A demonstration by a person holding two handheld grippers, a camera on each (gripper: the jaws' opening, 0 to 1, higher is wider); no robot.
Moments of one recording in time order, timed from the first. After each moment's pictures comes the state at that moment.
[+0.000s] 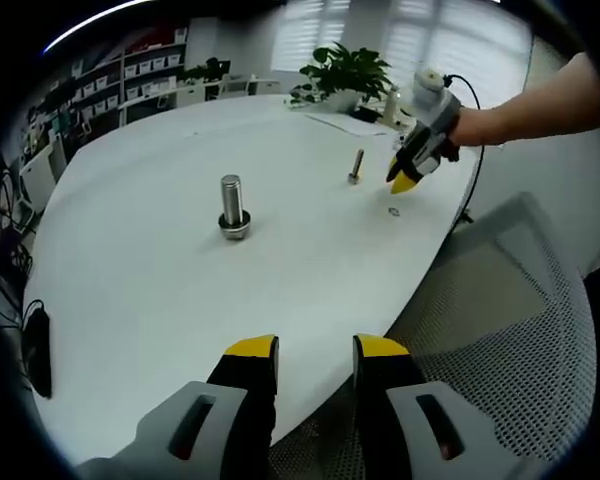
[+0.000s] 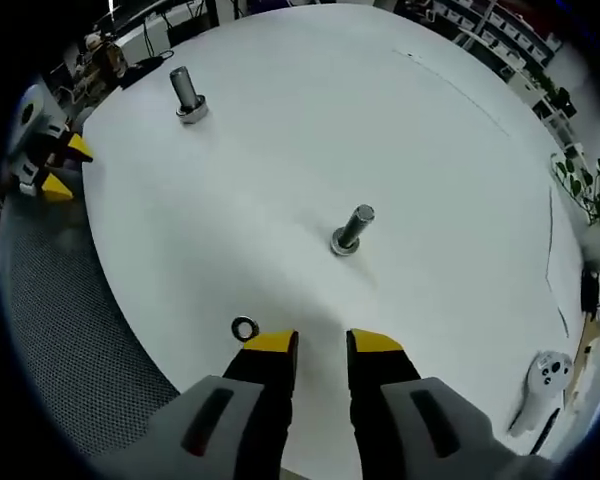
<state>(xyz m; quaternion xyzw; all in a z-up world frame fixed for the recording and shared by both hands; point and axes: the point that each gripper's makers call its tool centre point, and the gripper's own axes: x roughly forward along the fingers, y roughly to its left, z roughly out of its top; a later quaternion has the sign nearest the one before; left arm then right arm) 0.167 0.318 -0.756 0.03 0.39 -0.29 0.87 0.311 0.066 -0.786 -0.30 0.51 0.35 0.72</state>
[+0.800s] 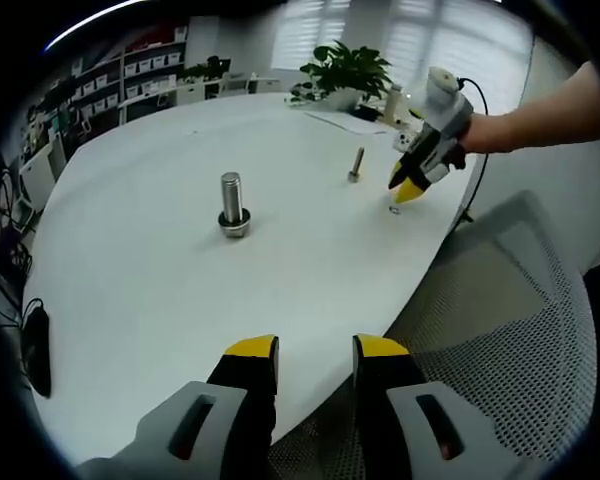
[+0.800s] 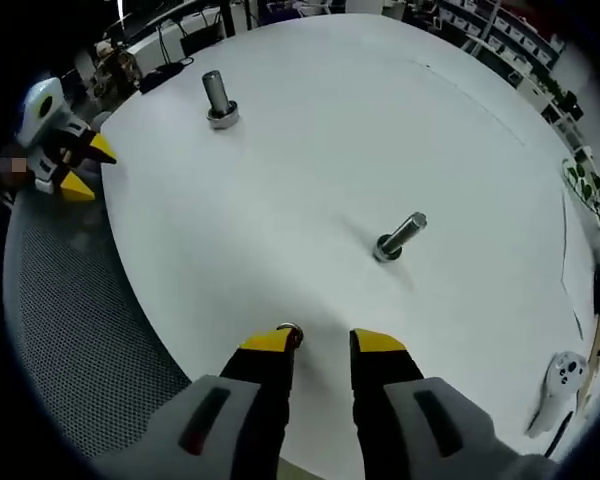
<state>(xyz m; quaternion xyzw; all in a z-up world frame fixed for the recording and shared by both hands) 0.166 0.318 -0.758 0.03 0.40 -0.29 0.87 0.289 0.088 -0.786 -0.28 0.50 0.38 0.73</state>
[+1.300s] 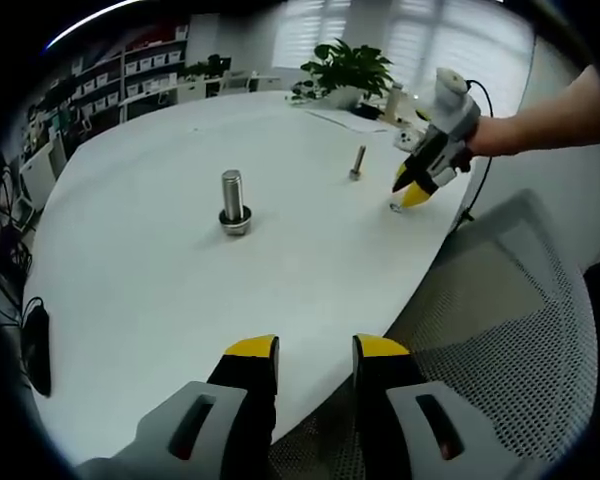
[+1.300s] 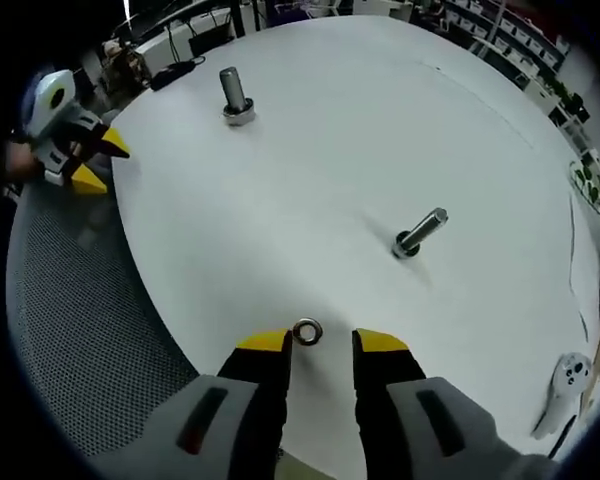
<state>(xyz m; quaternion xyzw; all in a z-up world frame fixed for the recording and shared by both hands) 0.166 0.319 -0.759 0.03 0.40 -0.29 0.87 0.275 0.093 -0.790 -0.28 0.50 0.39 0.72</state>
